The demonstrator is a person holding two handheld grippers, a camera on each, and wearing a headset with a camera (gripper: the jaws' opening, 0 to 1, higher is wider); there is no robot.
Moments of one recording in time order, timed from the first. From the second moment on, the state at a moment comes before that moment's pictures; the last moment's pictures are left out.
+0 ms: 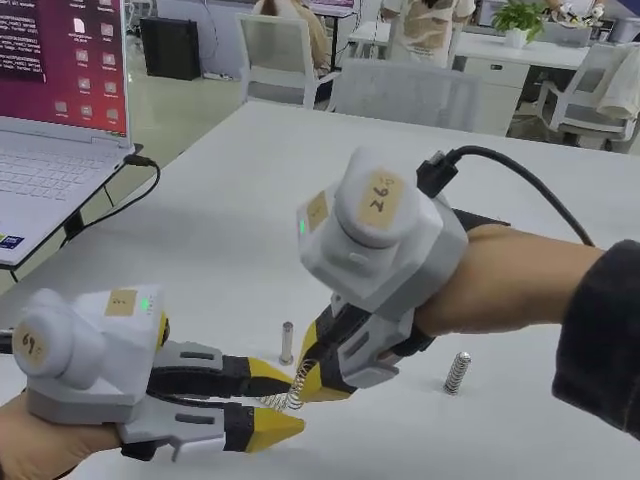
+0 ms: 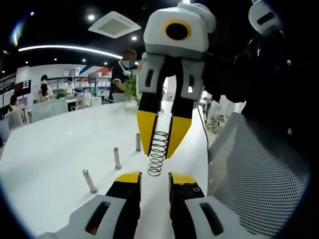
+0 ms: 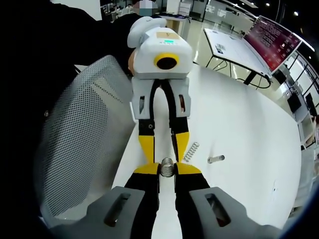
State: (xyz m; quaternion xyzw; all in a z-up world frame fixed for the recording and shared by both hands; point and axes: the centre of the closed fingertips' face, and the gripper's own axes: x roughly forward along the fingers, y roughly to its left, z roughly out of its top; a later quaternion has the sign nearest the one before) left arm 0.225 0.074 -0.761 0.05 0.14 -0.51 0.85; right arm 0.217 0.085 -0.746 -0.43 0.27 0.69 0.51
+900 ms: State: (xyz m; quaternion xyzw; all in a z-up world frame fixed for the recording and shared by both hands) left arm 0.236 0.101 -0.777 0.03 0.15 -0.45 0.88; right arm 0.259 0.049 -0.738 -0.45 0.28 0.65 0.55
